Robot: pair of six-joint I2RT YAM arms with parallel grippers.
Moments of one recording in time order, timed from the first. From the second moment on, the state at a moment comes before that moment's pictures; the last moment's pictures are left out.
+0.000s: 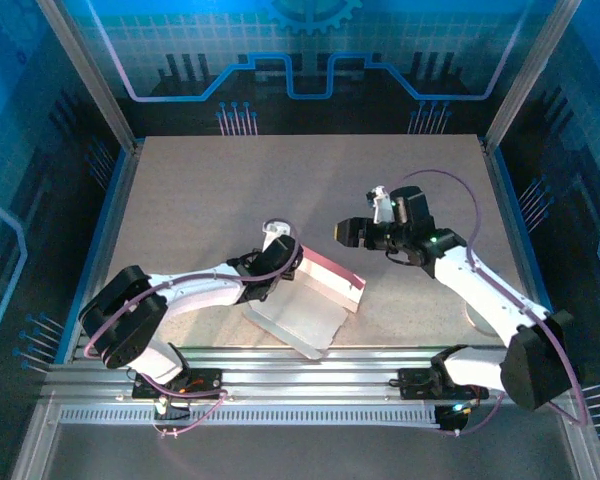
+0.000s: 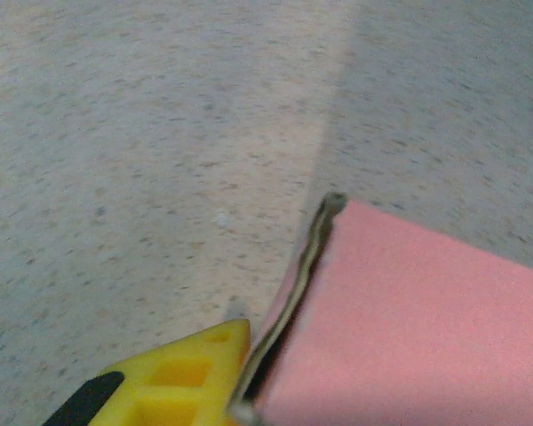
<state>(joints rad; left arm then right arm) -0.78 1.53 0.80 -0.14 -0.52 -0.56 0.40 1.23 0.90 -0.36 -0.41 0.47</state>
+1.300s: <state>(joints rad) -0.75 1.03 0.43 -0.16 0.06 -0.82 0.61 0.93 0.51 -0.34 -0.38 0.61</state>
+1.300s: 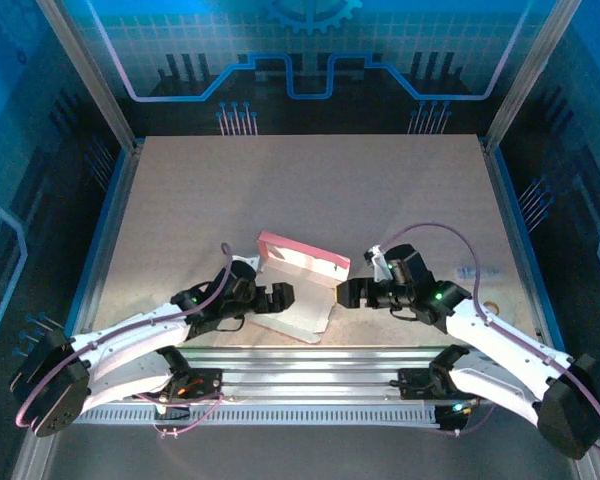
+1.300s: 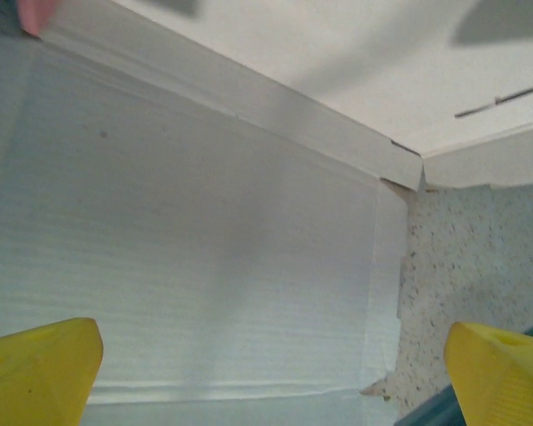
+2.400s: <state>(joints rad) -0.78 1.24 0.36 0.16 0.13 -1.07 0.58 1.27 0.54 -0.02 -0.19 0.53</state>
